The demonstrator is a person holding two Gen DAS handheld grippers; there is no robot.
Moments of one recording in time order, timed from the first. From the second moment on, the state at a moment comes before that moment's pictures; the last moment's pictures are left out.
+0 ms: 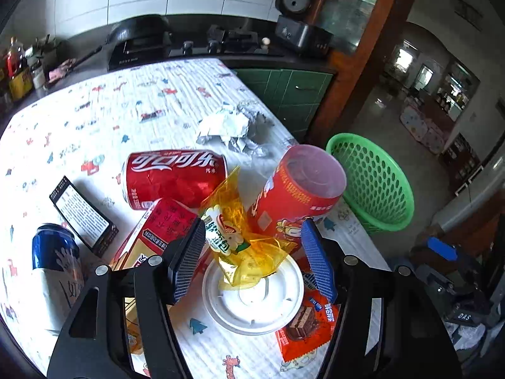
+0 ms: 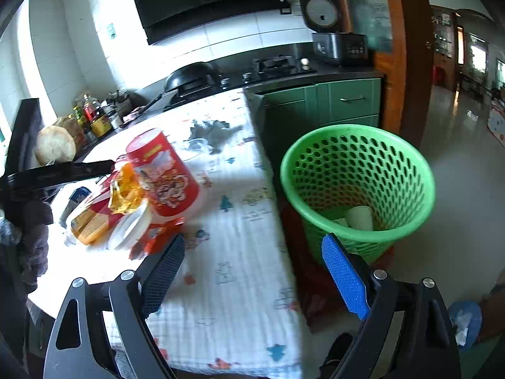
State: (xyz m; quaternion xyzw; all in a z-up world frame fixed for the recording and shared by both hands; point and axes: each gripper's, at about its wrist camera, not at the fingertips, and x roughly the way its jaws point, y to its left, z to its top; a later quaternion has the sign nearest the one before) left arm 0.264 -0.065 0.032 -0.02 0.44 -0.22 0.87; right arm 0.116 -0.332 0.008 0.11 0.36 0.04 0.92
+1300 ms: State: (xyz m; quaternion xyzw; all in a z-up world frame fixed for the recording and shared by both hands) left arm 0.257 -0.036 0.042 -0.06 0.43 -0.24 0.87; right arm 0.148 -0.202 -0.034 0.03 0.42 0.13 0.90
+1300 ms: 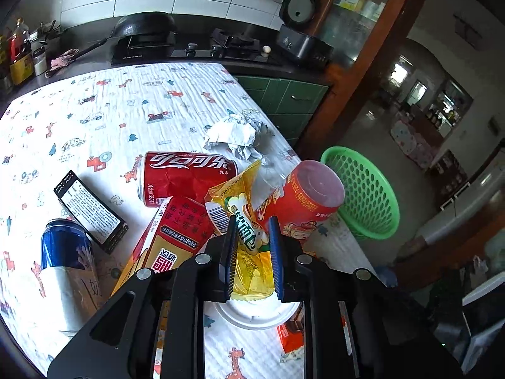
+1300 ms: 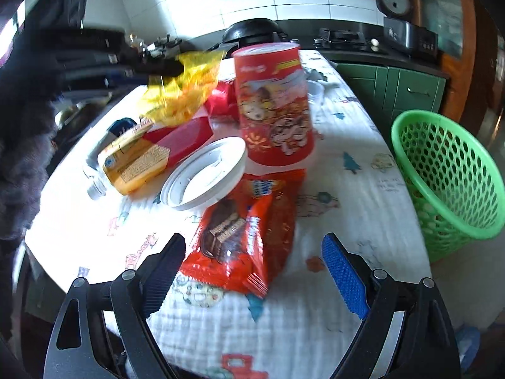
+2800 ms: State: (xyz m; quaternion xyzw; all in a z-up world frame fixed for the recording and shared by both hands) left arm 0.238 -0.134 0.106 -0.02 0.38 -0.35 0.86; right arm 0.142 -0.333 -0.013 0.11 0.39 0.04 0.91
